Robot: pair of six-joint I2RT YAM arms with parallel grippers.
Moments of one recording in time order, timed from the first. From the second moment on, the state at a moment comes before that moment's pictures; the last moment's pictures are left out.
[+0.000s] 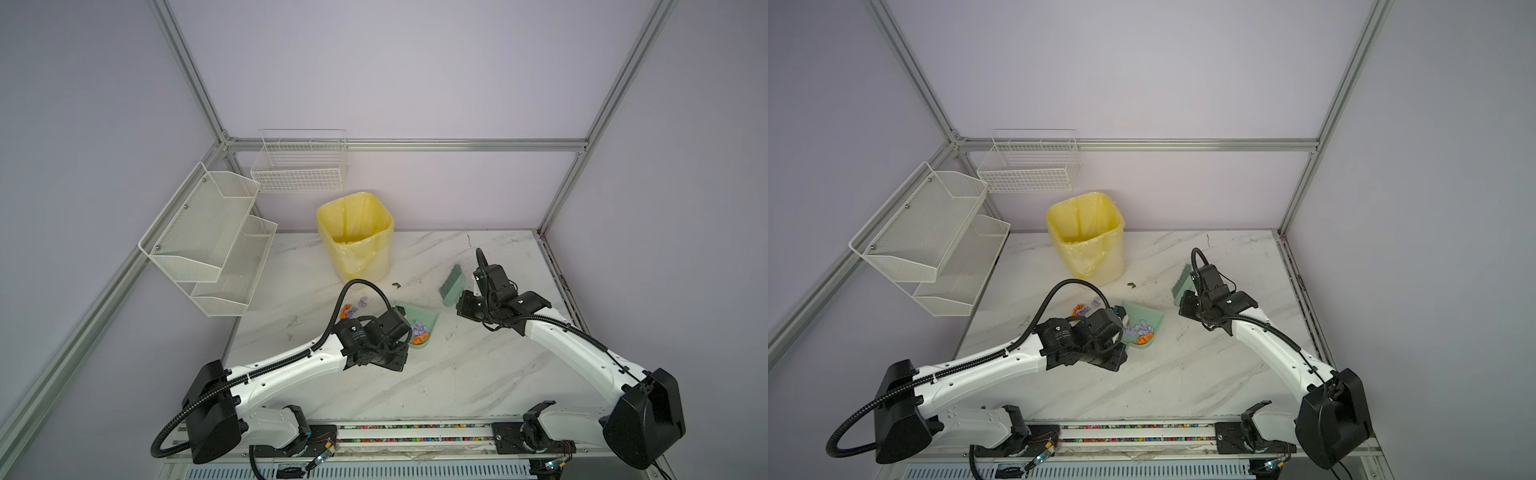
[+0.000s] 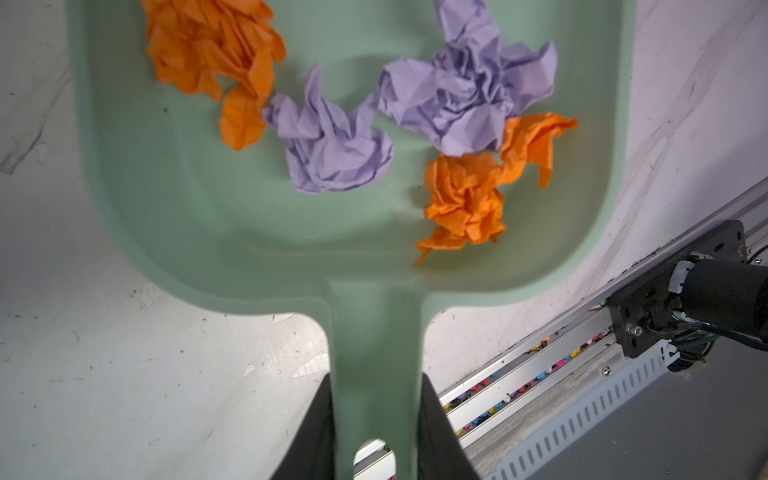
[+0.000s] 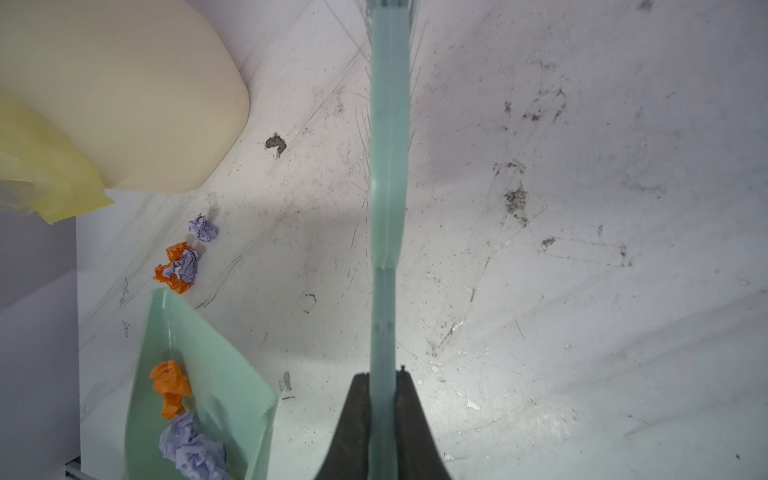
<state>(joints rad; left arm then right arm) -0.98 1.31 1.03 -0.82 -0.02 -0.65 0.49 1.28 0.99 -0.61 -0.05 0.72</state>
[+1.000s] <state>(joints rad) -0.89 1.28 1.27 -0.95 -0.09 -0.60 0.48 1.20 0.86 -0.54 -0.11 0.72</state>
